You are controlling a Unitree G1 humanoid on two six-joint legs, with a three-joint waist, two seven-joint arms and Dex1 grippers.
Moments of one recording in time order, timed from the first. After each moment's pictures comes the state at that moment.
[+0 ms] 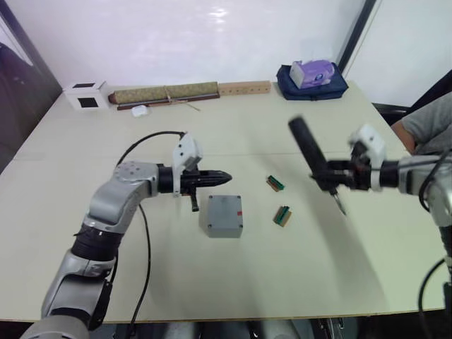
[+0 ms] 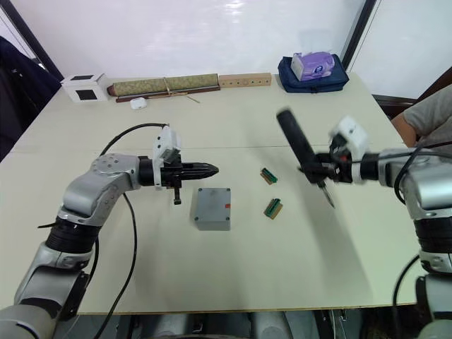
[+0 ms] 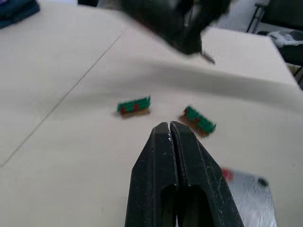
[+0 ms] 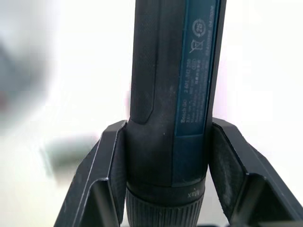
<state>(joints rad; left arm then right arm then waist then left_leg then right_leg) -0.59 0.54 -0.12 -0.09 -0.44 0.60 -1.06 -0.60 -0.86 -0.19 -0.02 0.57 0.90 0.89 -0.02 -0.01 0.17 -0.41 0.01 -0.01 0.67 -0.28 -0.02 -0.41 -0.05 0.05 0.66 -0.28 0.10</state>
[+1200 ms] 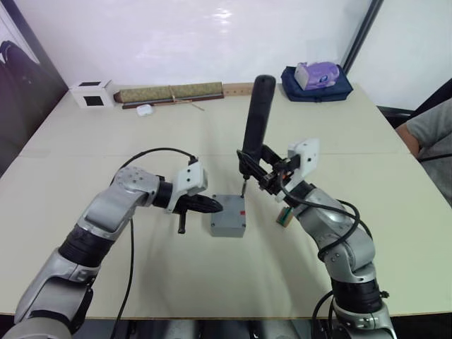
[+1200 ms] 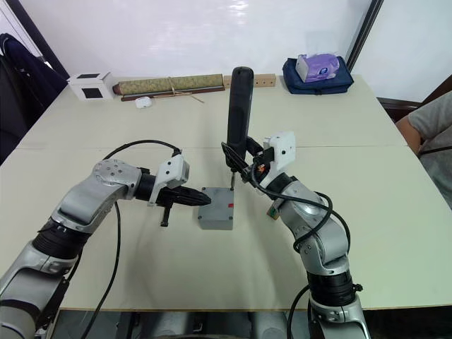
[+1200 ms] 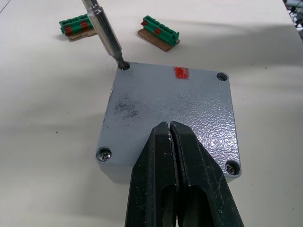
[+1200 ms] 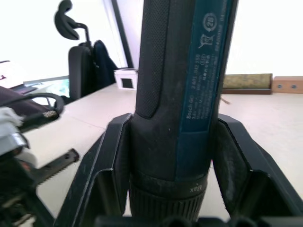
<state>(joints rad) -0.60 0.66 -0.31 -0.11 -0.29 0.54 -1.22 -0.32 -0.21 0.05 -0.40 0.46 0.47 0.36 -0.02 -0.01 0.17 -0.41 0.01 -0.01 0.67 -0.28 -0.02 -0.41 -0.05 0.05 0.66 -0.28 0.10</state>
